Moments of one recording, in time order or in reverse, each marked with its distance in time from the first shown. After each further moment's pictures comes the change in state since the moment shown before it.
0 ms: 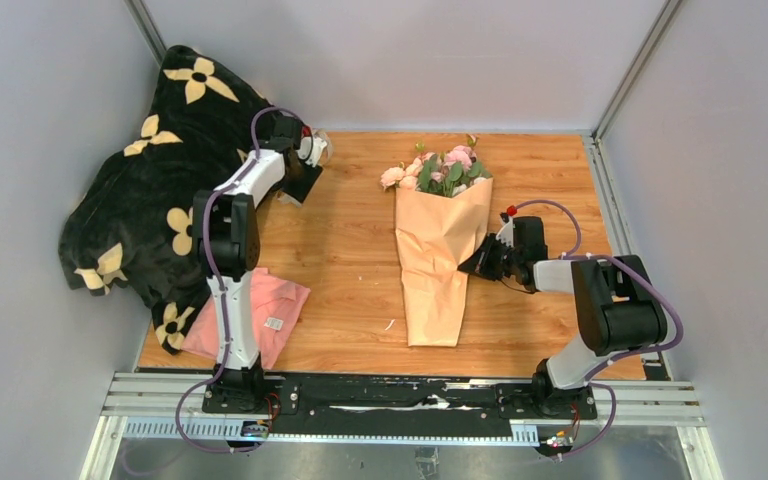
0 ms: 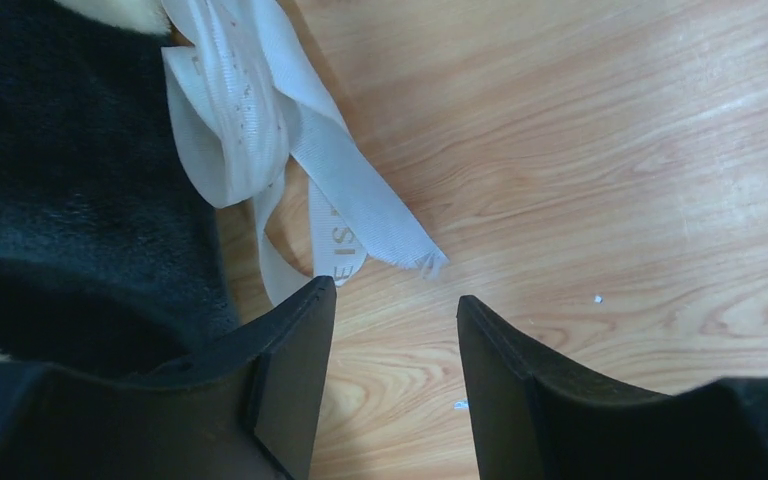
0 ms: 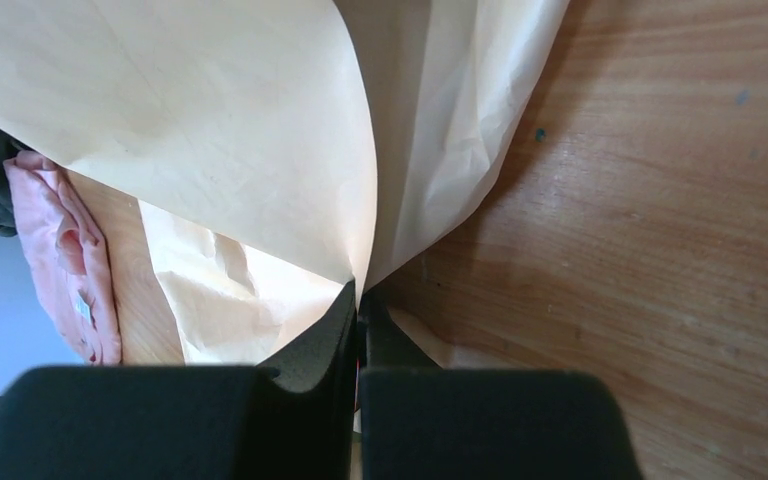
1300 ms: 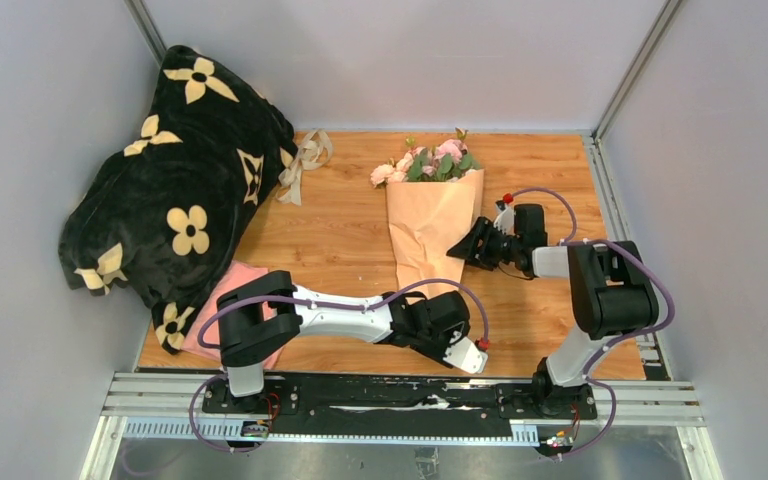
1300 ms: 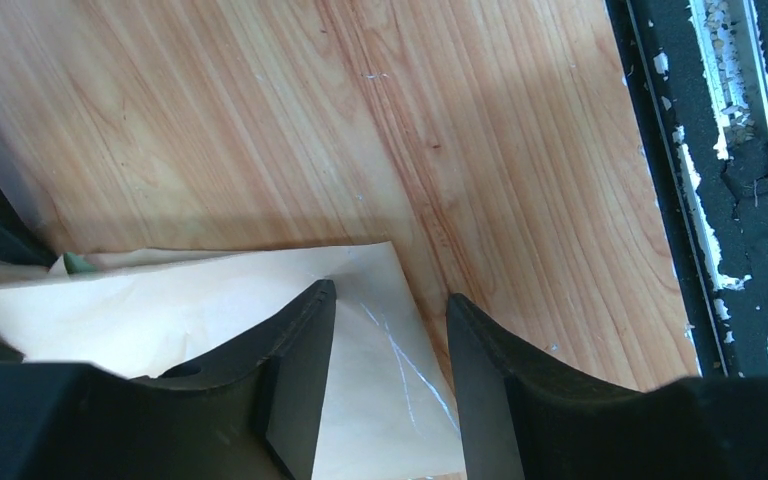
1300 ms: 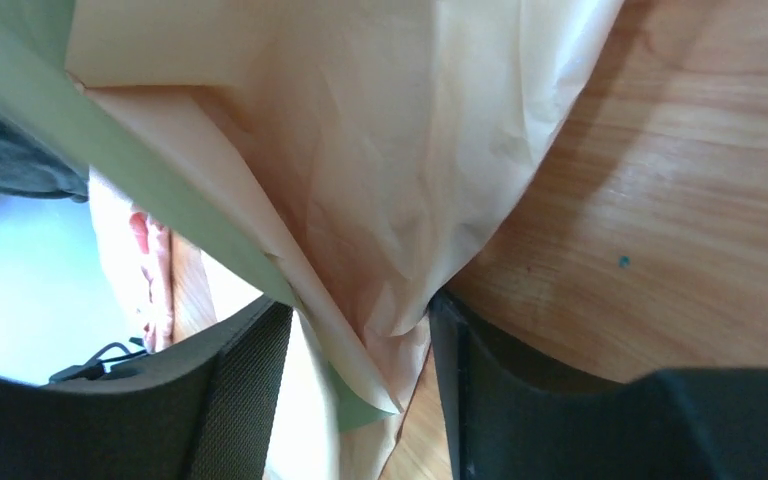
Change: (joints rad) left arm -1.166 -0.312 -0.656 0.399 0.074 0.378; right arm -0.027 0.080 0.116 -0.021 -0.149 -0.023
